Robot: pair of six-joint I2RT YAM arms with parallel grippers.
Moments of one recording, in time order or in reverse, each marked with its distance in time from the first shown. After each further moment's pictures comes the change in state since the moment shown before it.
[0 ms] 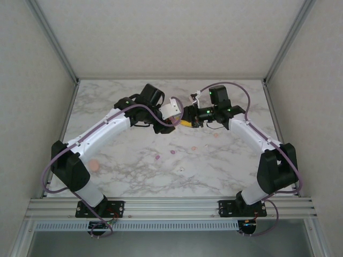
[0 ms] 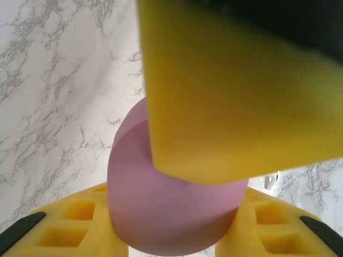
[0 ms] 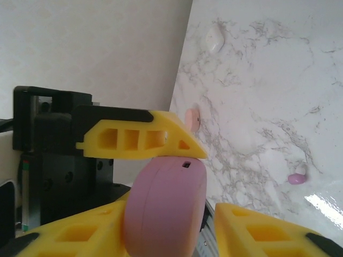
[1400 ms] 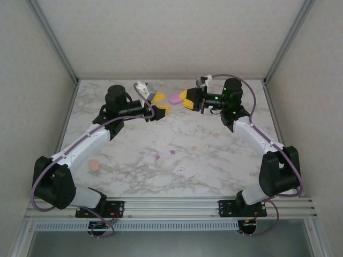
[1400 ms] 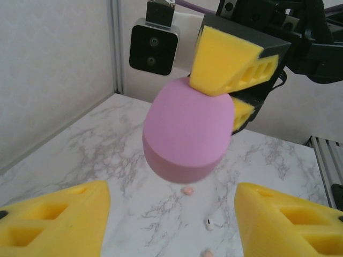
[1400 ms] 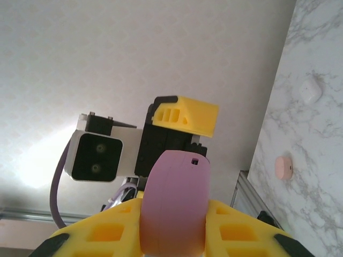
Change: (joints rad) left arm 0.253 -0.221 -0.458 1.037 0.492 -0.407; right arm -0.063 -0.043 -0.077 0.780 -0.083 0.744
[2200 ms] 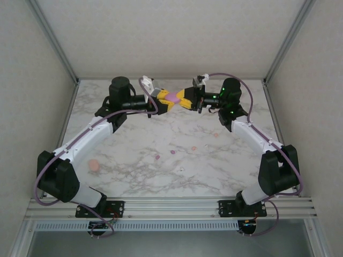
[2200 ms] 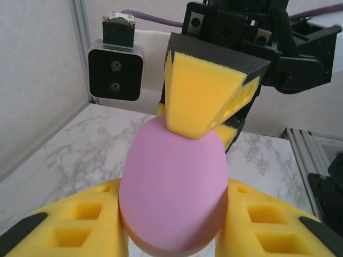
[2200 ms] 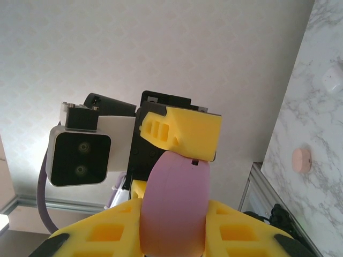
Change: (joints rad) left arm -0.024 0.064 0.147 -0.123 0.092 0.071; right arm 0.026 0.014 0.013 0.080 -0.019 0.084
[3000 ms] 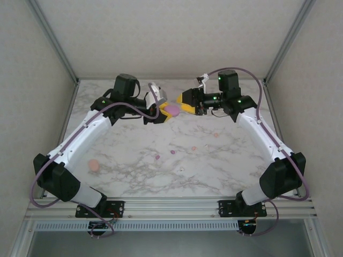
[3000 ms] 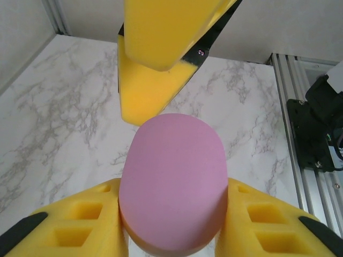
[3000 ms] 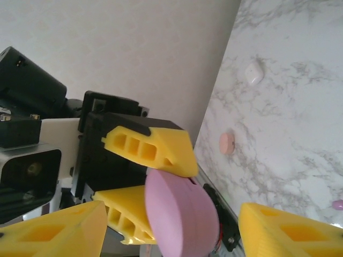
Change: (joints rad) left arm -0.042 0.015 0.227 -0.678 -0.066 0.362; right arm 0.014 -0.028 0.275 -0.931 0.091 -0.710
